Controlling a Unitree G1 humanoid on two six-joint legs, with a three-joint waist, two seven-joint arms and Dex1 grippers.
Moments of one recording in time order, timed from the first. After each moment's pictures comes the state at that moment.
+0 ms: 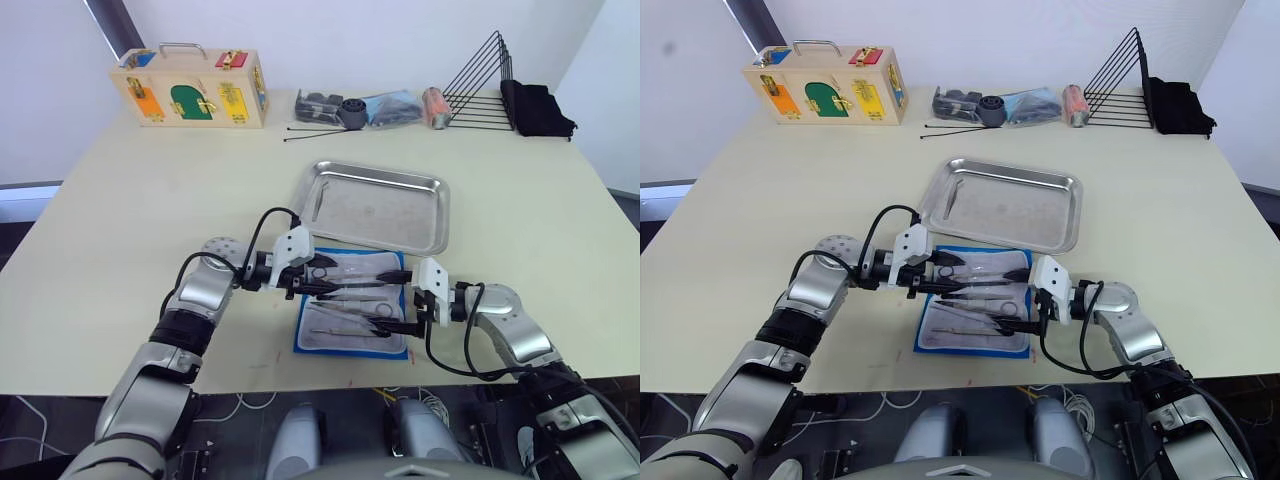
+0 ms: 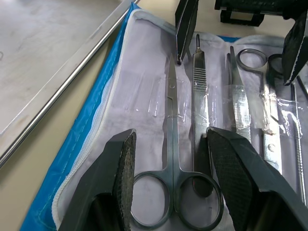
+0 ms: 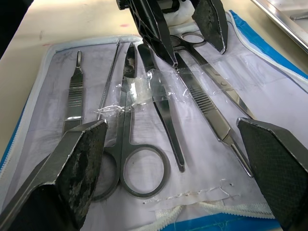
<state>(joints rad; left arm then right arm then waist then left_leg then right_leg) -0.57 0.56 -0.25 0.43 -0.14 0.04 -1.29 -0.30 -0.40 0.30 0.18 0.21 0.06 1.06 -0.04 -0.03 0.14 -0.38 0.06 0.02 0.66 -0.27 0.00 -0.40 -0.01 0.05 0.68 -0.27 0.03</state>
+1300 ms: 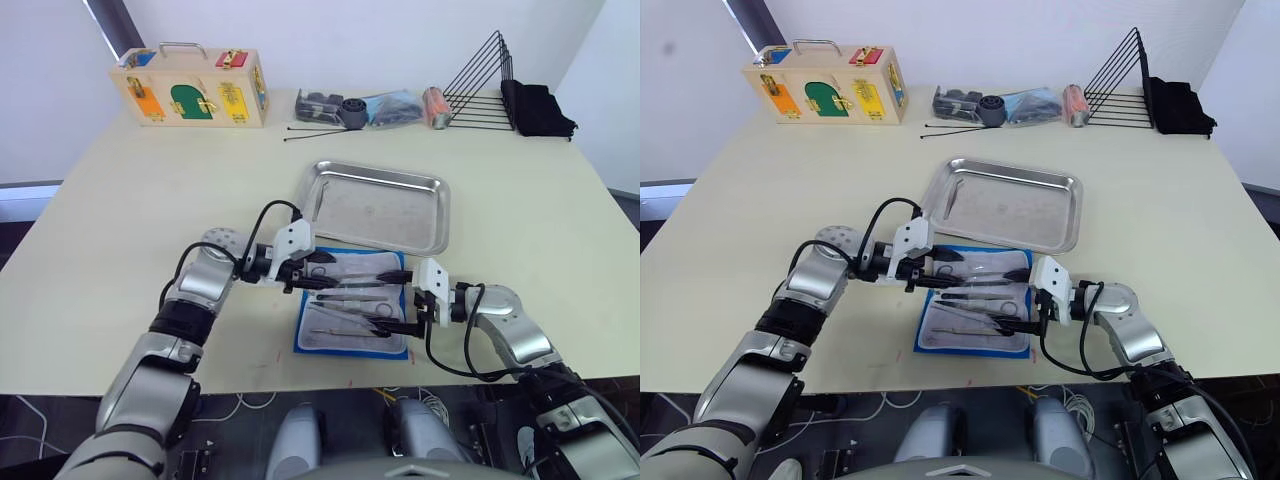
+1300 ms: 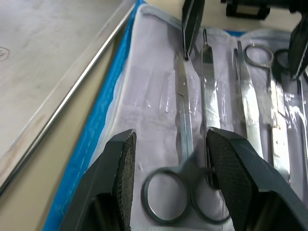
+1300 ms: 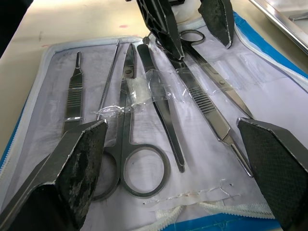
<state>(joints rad) -0.63 0.57 -0.26 0.44 -0.09 0.04 -1.33 -0.29 -0.40 0.30 0.18 0.21 0.05 1.06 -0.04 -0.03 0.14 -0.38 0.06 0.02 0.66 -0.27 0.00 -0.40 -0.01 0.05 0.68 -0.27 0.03</state>
